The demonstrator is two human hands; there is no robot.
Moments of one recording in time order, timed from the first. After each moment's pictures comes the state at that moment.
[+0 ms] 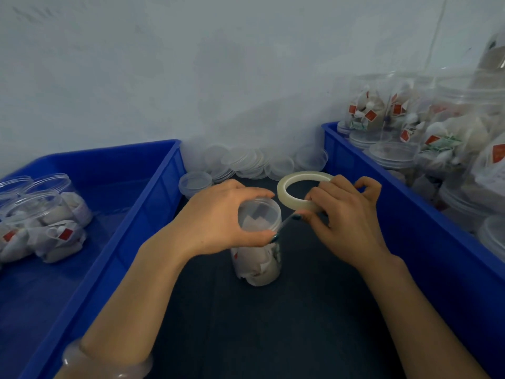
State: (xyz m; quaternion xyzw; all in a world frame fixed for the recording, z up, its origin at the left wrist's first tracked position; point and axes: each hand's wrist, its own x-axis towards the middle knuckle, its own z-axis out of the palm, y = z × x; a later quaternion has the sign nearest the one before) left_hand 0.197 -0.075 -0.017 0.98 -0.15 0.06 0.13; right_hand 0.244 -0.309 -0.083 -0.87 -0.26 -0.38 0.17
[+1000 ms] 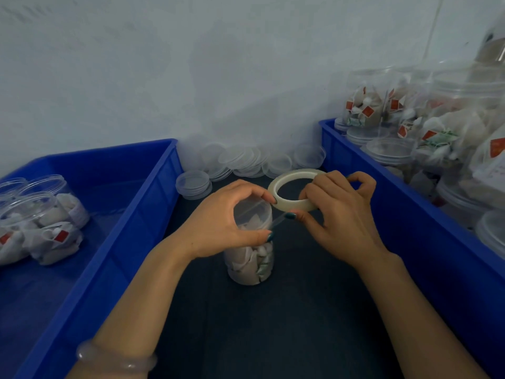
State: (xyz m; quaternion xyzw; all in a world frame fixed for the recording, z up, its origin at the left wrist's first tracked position) left_hand 0.205 -0.077 -0.035 0.92 -0.21 0.06 0.33; right_hand 0.247 -0.309 -0.085 -0.86 -0.28 -0.40 0.17
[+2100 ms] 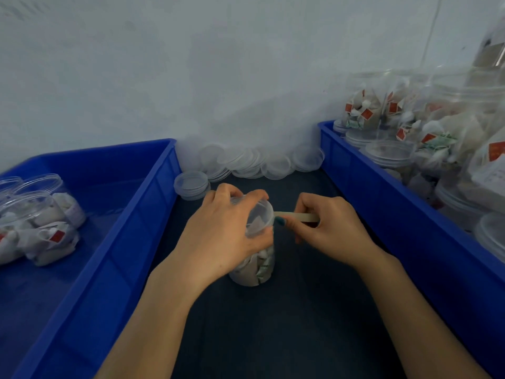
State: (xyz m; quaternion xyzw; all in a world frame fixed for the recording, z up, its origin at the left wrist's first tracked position) left_hand 0.181 -0.098 -0.036 0.99 -0.09 0.10 0.11; right_hand 0.243 -0.300 -0.080 -0.88 -0.26 -0.13 0.38
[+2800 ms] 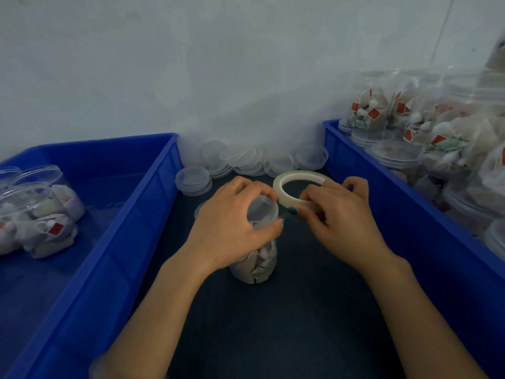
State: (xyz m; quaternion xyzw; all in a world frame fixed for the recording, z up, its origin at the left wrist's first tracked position) left_hand 0.198 -0.094 -0.048 0.95 -0.14 0.16 0.24; right_hand 0.244 -0.305 -0.077 -0.88 -0.29 -0.29 0.23
